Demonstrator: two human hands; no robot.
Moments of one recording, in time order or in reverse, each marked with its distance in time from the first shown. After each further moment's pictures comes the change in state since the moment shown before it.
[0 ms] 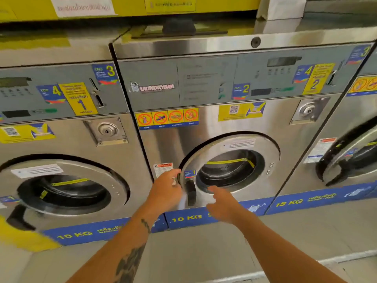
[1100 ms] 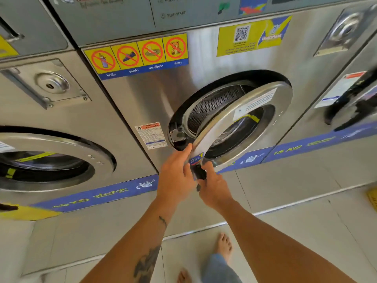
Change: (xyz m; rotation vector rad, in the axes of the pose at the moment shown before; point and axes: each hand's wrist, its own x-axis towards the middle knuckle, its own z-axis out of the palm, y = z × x) left_hand 0.016 -0.062 0.090 0.107 0.102 0.260; right_hand 0.035 0.045 0.098 0.105 0.141 0.097
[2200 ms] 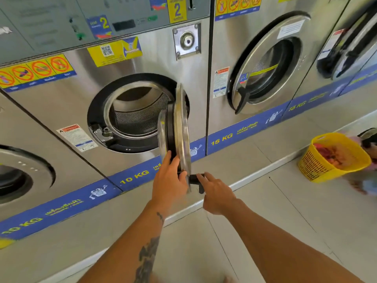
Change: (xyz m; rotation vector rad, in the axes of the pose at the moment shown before) left_hand -0.146 0.201 0.149 0.124 -0.222 0.022; right_hand -0.192 0.206 -0.182 -0.402 -0.042 -0.054
